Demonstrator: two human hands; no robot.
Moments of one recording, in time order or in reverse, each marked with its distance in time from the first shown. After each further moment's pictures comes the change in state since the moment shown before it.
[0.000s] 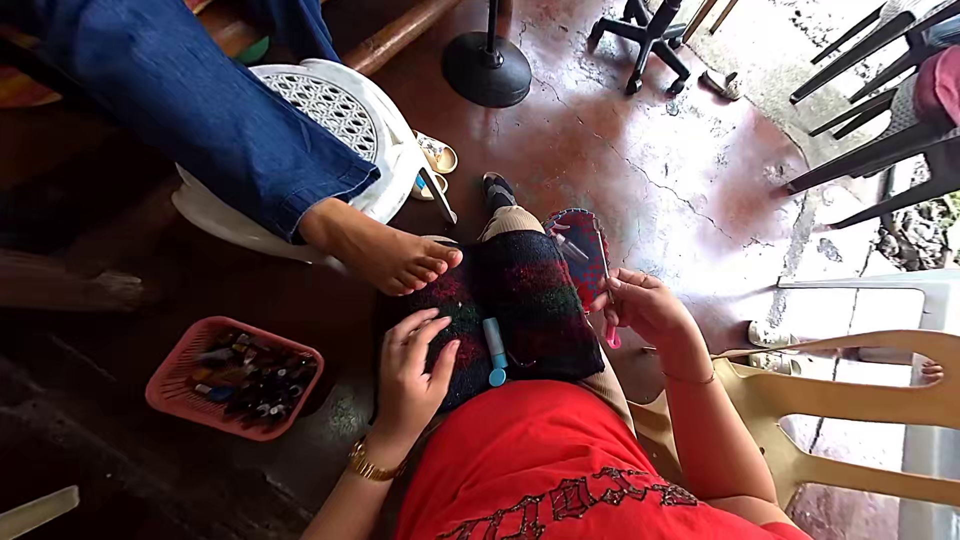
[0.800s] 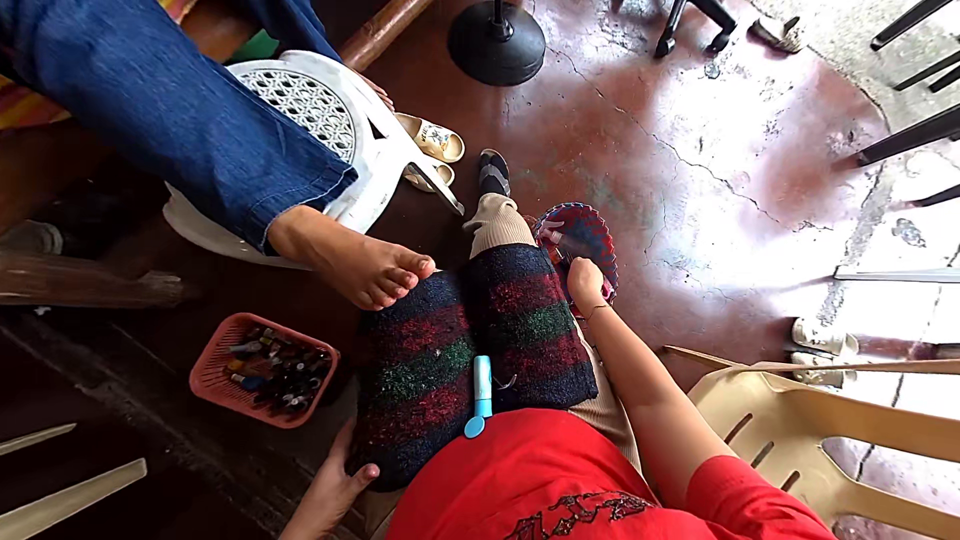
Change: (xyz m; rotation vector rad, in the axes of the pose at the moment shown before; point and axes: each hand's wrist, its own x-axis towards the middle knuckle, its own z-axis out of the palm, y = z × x) left_hand -0.126 -0.032 -0.078 -0.199 -0.364 -0.895; right_hand 0.170 0.143 -0.054 -1.247 0.549 0.454
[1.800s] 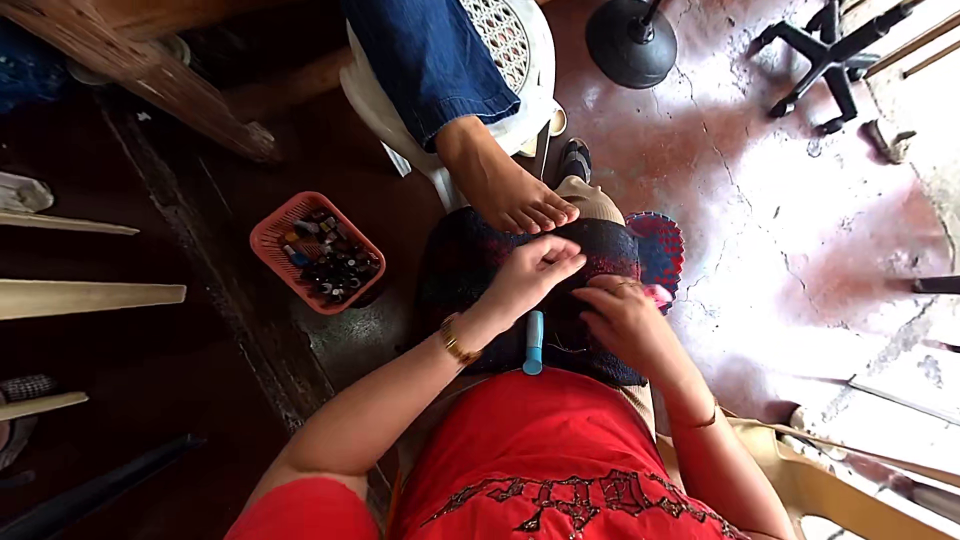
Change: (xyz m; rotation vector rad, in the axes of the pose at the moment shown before) left_hand 0.085 0.198 0.055 -0.286 -0.070 0.356; right_hand -0.194 -0.059 -0.078 -0.081 0.082 -1.165
